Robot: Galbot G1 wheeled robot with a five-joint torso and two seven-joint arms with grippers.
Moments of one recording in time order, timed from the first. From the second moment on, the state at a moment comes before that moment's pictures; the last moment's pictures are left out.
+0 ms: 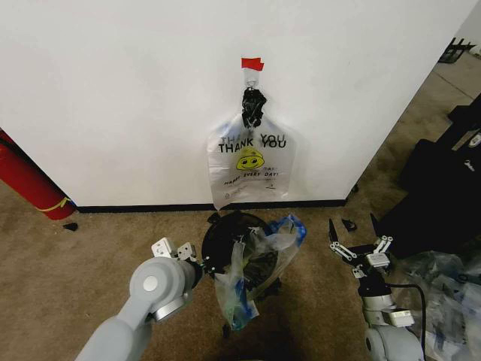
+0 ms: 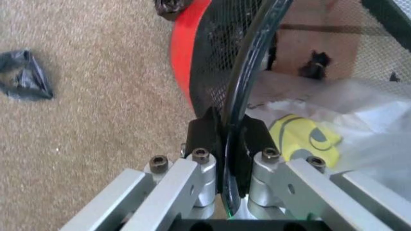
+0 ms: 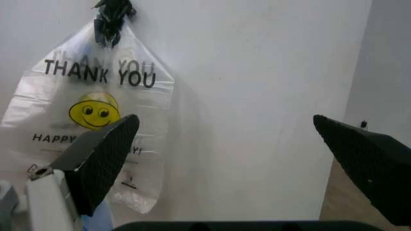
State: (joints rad) left arm 1.08 -1.14 -0.15 -2.12 -1.69 0.55 -1.21; right arm -1.48 1.38 0.67 1.81 0.14 0.65 -0.18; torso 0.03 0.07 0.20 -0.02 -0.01
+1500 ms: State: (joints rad) left arm 0.62 -0.91 0.21 -2.09 -1.03 0.74 -0.39; right arm -1.51 1.41 0.66 1.78 0.09 0.66 -0.17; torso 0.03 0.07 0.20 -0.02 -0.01
